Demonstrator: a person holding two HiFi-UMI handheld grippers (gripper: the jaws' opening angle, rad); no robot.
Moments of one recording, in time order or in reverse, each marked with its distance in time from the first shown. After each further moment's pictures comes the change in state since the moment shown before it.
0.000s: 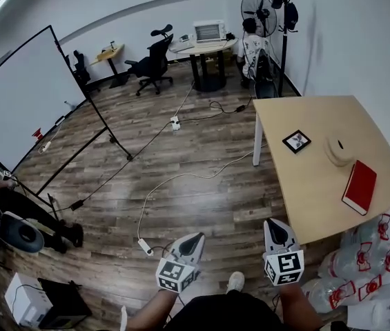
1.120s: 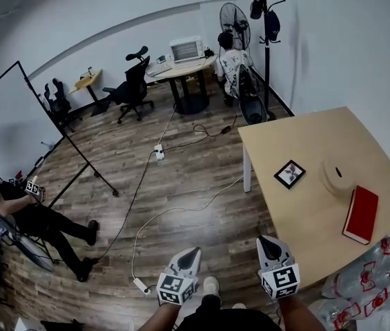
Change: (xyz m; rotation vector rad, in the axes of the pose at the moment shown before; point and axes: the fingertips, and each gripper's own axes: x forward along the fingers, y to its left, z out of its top) left arm 0.184 0.091 0.037 -0.013 0.029 -0.031; right arm 0.149 -0.093 0.017 0.007 -0.001 0.008
